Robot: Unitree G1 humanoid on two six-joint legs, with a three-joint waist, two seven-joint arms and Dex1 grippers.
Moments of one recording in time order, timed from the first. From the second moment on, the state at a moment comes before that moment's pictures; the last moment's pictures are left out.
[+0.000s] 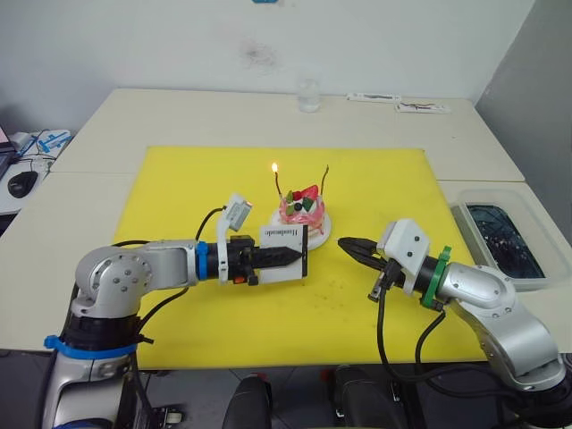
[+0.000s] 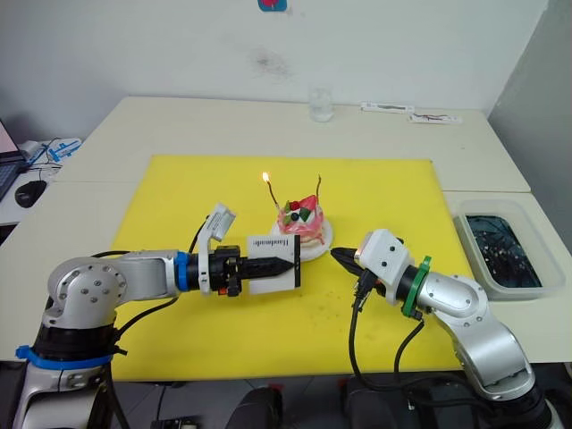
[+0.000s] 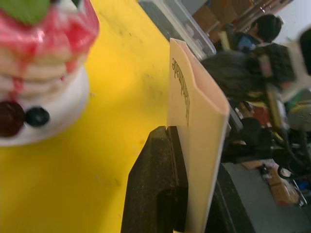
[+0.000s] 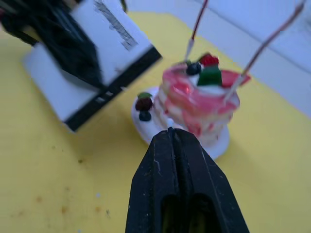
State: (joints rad) left arm -0.51 0.59 0.09 -0.20 -1.14 1.28 -0.55; right arm -0.23 -0.61 0.14 -0.69 0.23 0.56 0.69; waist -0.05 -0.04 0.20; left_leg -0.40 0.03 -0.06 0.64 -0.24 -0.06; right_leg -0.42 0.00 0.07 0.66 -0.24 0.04
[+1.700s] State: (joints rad) left arm -0.52 0.54 0.11 -0.19 -1.14 1.33 -0.52; right arm -0.37 -0.63 0.38 -0.58 0.00 0.47 0.78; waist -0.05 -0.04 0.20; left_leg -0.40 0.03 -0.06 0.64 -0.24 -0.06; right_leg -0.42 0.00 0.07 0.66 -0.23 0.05
